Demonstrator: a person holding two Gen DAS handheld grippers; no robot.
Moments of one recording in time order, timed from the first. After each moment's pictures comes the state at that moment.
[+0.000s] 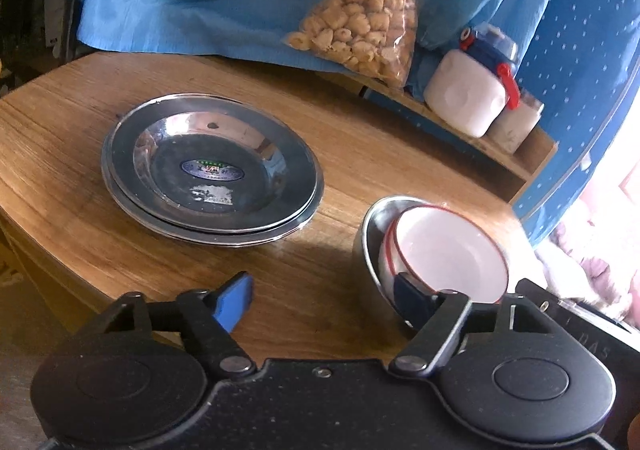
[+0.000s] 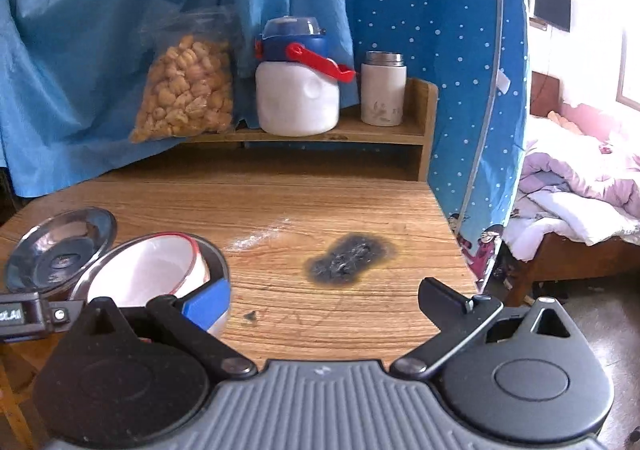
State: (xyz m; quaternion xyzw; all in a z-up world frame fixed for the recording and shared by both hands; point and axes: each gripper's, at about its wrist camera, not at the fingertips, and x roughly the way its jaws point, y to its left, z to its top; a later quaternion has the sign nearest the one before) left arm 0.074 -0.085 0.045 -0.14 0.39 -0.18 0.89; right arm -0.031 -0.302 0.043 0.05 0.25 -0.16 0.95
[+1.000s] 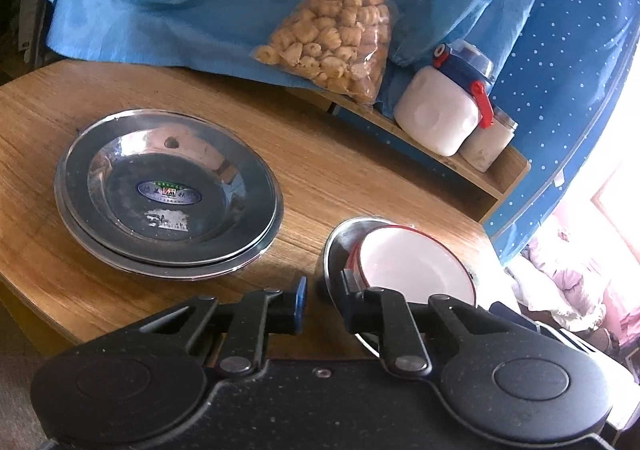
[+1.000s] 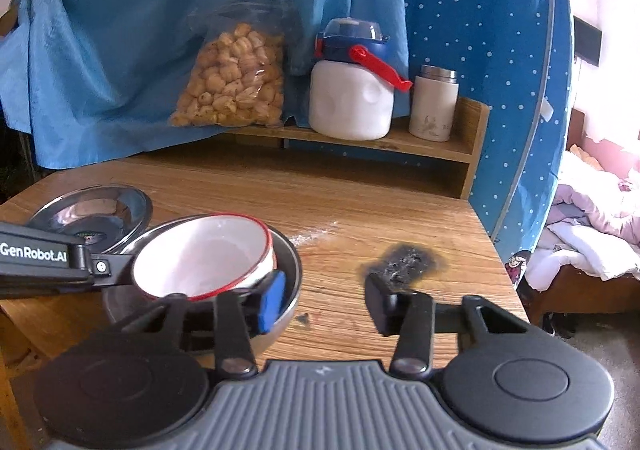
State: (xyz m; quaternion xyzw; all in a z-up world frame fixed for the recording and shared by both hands) left arm 0.088 -0.096 0.048 -0.17 0.37 -0.21 0.89; right arm -0.011 -0.262 0.031 0.00 0.24 -0.13 0.96
